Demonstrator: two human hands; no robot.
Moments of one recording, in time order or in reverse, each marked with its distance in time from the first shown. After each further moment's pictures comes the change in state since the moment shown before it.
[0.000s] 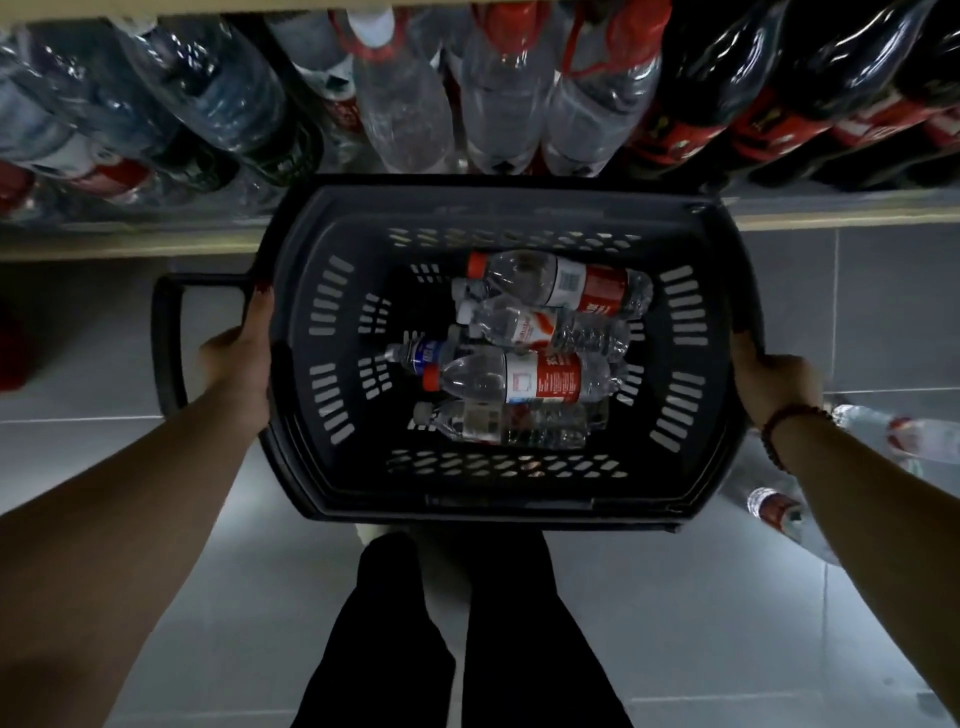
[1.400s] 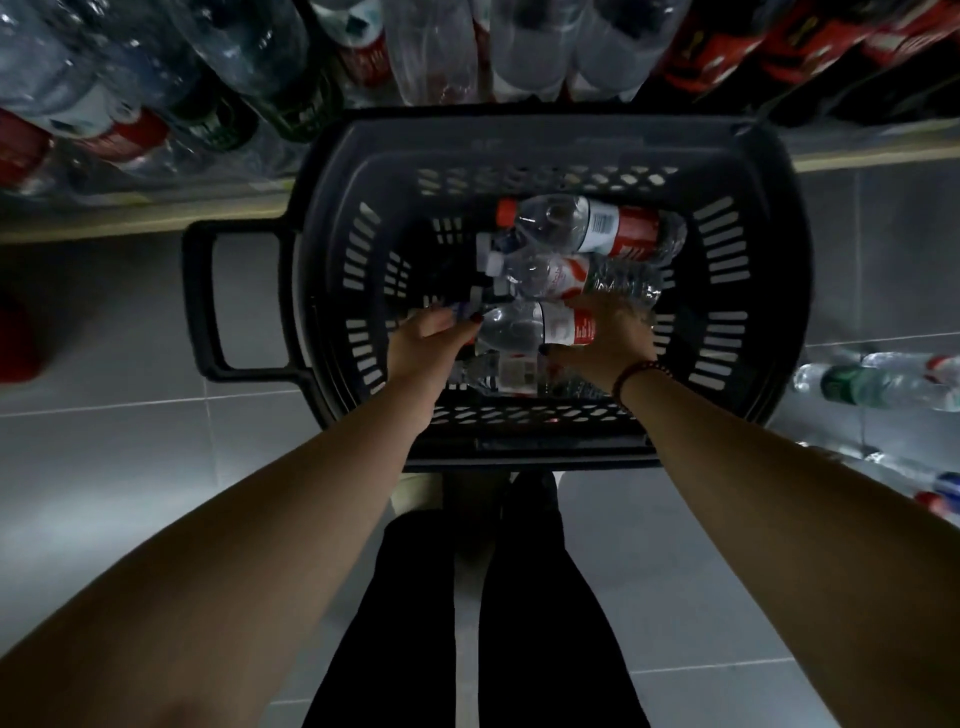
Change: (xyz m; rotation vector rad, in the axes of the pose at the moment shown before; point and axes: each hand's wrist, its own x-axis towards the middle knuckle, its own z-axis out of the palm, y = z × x) left_hand -0.083 -0.061 0.068 0.053 -0.442 0.172; right_hand -0.081 -0.042 0.140 -0.184 -0.208 -0.579
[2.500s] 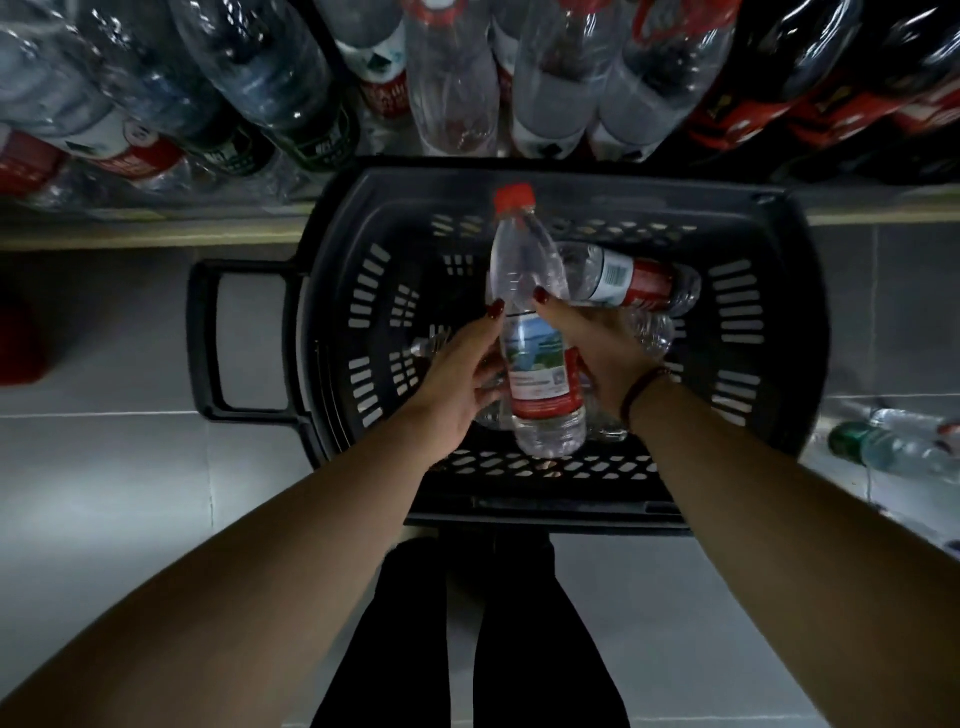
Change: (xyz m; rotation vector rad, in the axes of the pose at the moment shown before) left_hand -0.002 0.037 0.015 -0.284 -0.430 -0.060; right_hand 0.020 -0.053 -0.038 1.023 -0.264 -0.008
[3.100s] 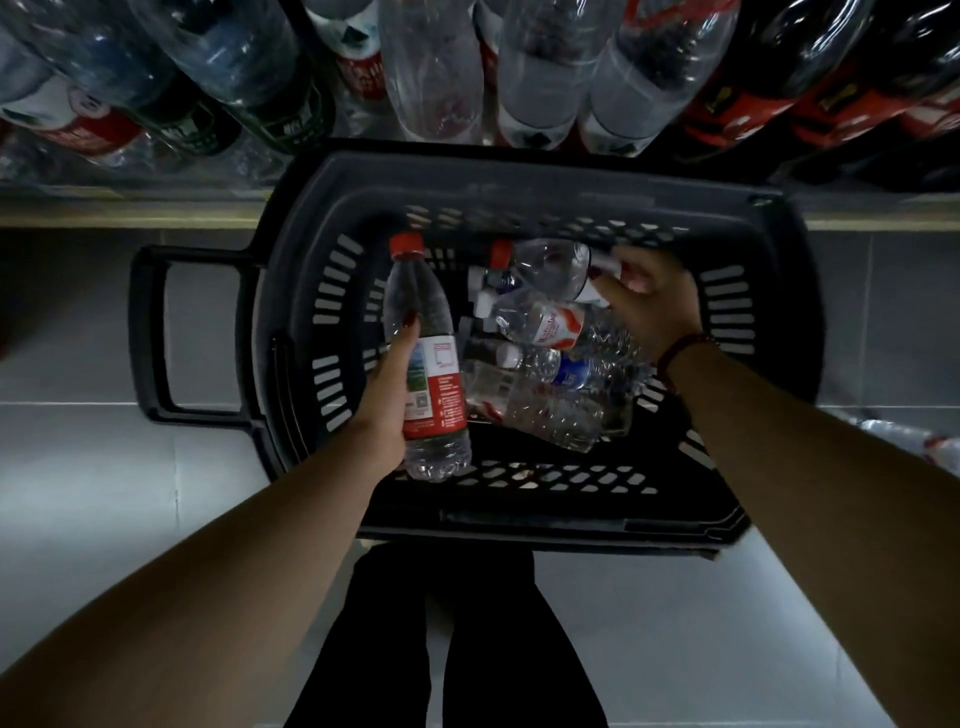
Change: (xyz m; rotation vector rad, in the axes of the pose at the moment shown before) left_hand 0.021 -0.033 -0.038 -0.139 0.253 -0.132; right_hand 0.051 0.007 -0.080 -0.620 0.419 -0.150
